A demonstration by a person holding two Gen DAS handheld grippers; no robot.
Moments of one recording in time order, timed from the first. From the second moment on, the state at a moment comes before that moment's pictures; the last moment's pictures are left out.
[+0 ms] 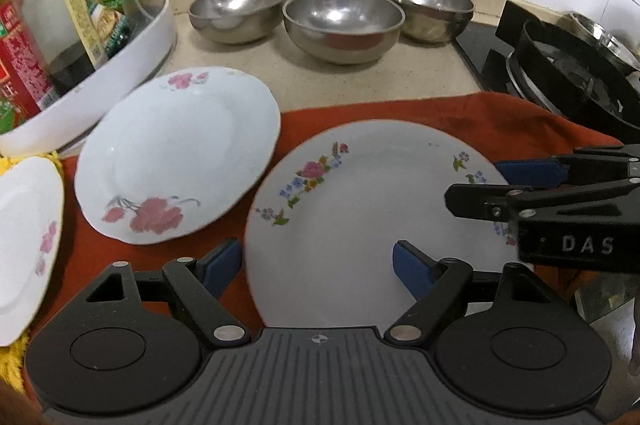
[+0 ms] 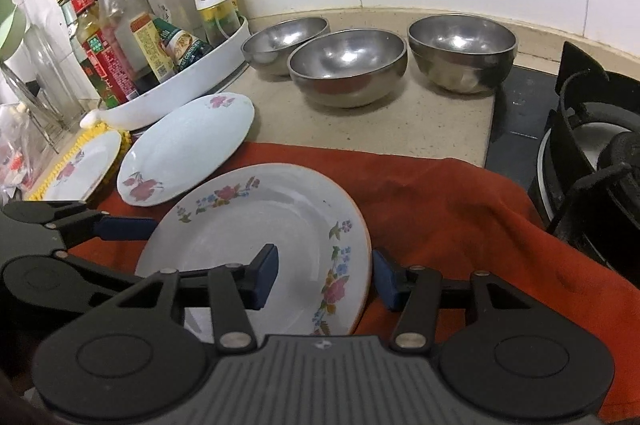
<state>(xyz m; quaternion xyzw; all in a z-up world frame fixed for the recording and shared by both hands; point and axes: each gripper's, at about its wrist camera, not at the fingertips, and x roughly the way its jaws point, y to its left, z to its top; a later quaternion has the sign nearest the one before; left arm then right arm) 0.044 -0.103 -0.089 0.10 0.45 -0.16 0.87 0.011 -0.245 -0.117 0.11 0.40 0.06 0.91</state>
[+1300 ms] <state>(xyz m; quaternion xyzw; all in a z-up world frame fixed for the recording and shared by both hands) 0.168 0.004 -0.087 0.05 0.44 -0.13 0.89 0.149 -0.178 -0.109 0.10 0.41 0.09 0.90</state>
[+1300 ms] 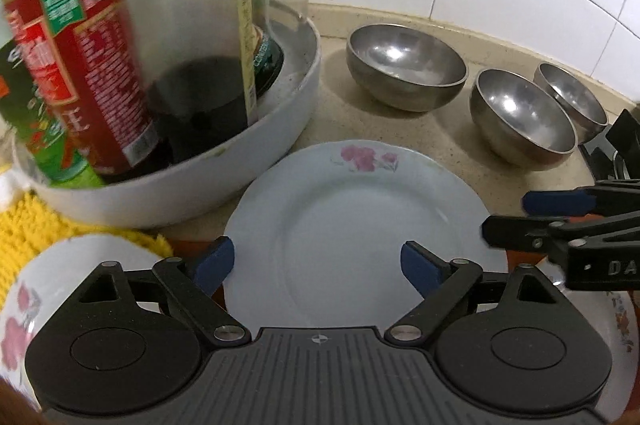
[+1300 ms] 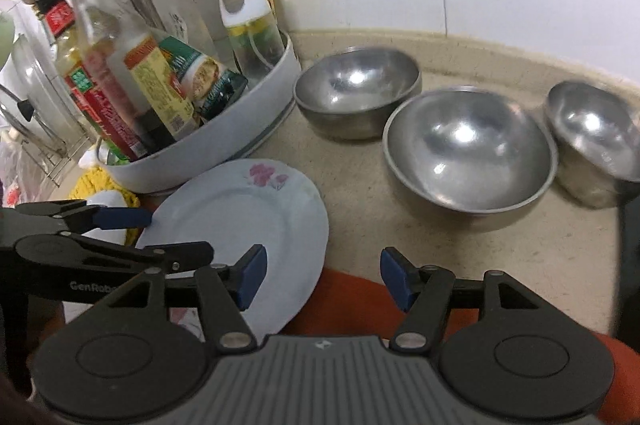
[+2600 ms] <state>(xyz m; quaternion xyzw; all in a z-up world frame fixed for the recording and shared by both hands) 0.193 -0.004 -0.111 0.01 0.48 -0.08 0.87 0.152 -0.175 -0.126 0.13 0.40 0.15 0.89</state>
